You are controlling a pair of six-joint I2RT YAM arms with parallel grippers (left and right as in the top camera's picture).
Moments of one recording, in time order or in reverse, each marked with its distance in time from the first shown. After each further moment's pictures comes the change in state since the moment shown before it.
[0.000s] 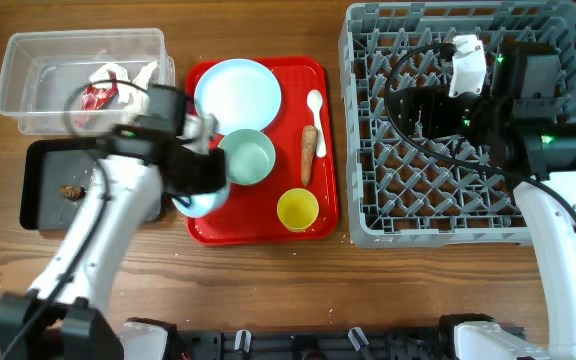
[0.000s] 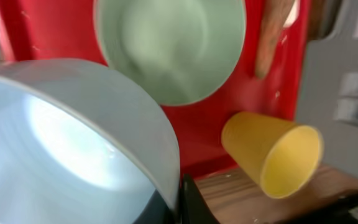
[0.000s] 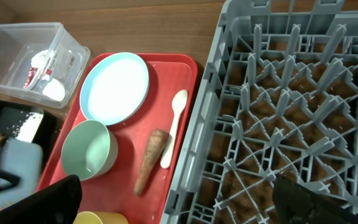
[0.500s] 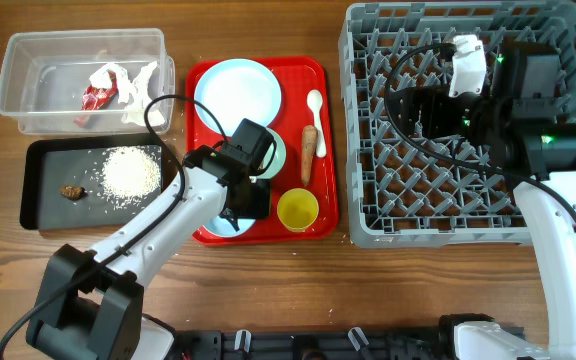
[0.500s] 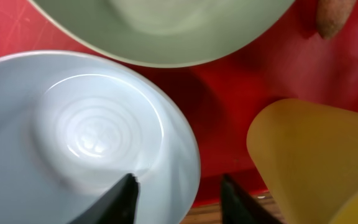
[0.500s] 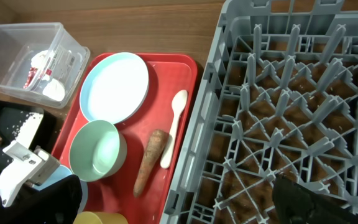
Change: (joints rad) left arm -0.317 0.111 -0.111 0.137 -0.241 -0.201; right arm 0.000 0.000 0.000 0.000 0.000 0.000
